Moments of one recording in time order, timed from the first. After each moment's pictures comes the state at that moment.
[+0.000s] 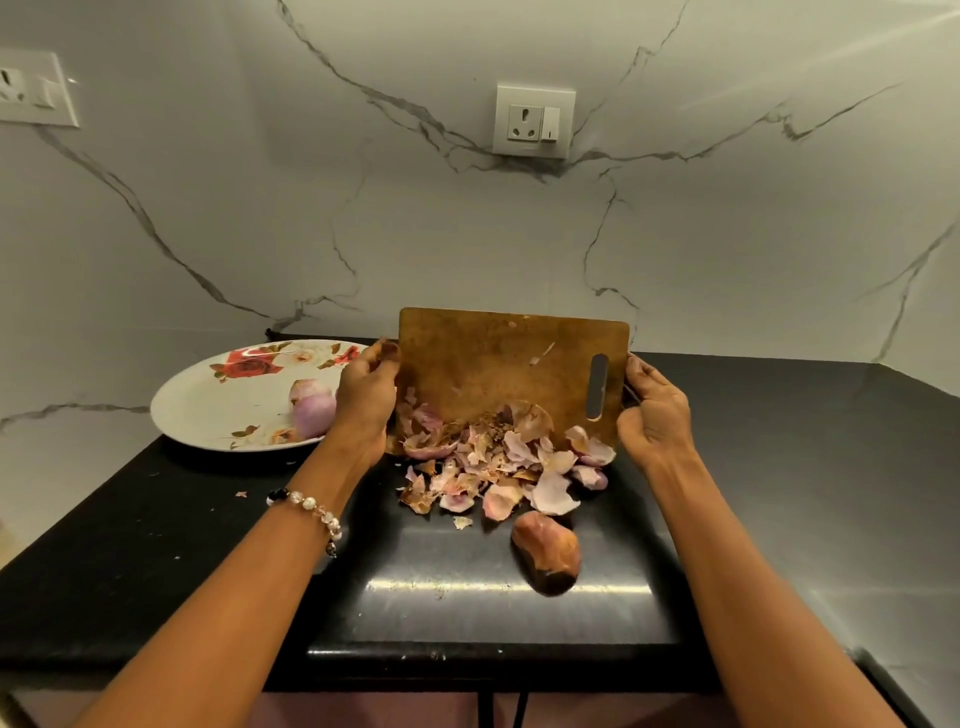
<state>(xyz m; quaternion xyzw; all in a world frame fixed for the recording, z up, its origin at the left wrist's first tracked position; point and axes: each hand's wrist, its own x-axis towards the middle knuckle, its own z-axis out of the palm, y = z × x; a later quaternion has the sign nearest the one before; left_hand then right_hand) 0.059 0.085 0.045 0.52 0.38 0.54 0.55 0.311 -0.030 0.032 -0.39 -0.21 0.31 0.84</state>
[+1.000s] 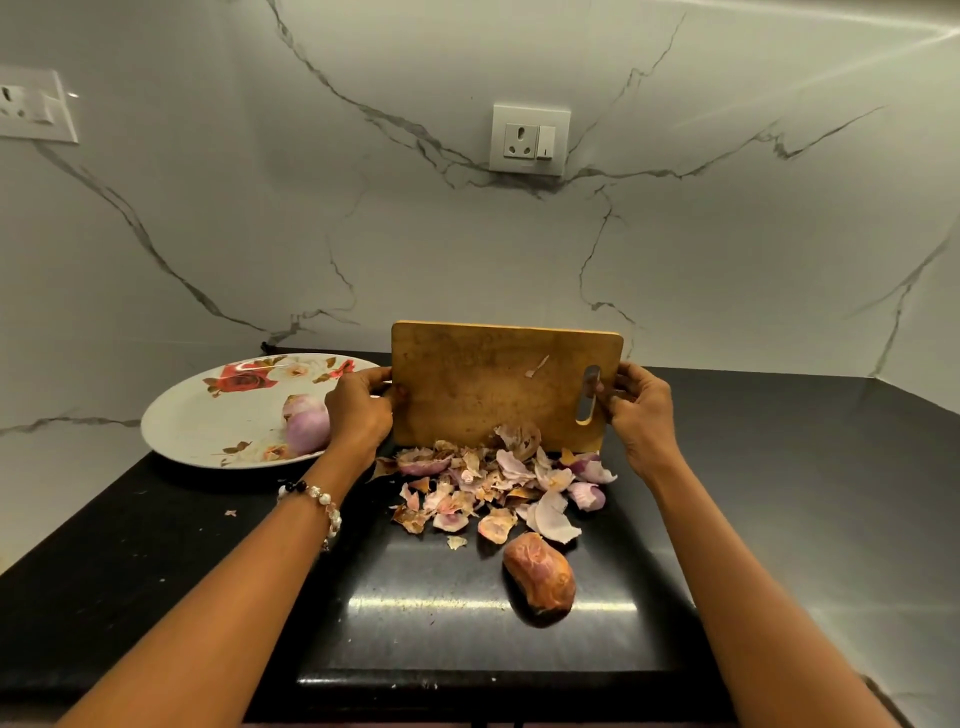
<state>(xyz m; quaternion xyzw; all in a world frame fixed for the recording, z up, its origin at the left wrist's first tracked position) 0.066 0.102 0.039 0.61 0.48 0.50 0.38 0.323 -0.016 0.029 -0.63 -0.40 0.09 0.66</state>
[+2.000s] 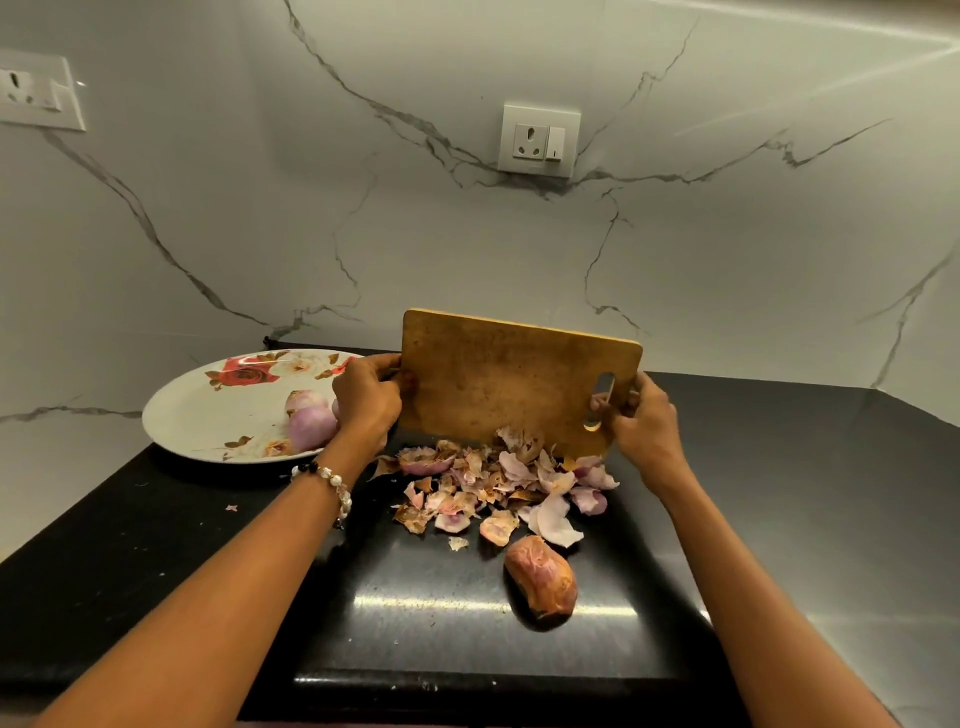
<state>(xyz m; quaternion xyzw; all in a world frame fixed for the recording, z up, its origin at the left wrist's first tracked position) 0.071 0.110 0.047 0.58 0.47 0.52 0.40 0.310 -0.036 0.035 -0.68 -0.46 0.04 0.57</state>
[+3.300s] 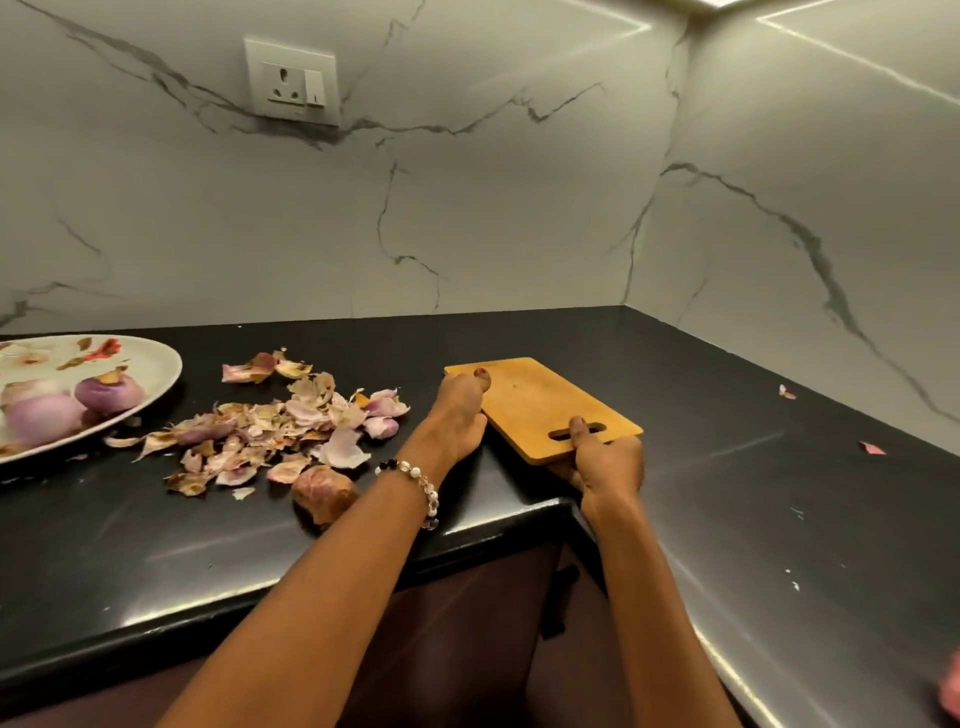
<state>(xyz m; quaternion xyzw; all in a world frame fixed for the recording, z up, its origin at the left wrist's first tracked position) 0.275 -0.109 0.038 0.47 0.27 0.24 0.80 0.334 -0.235 -0.004 -0.70 0.00 0.08 0.71</state>
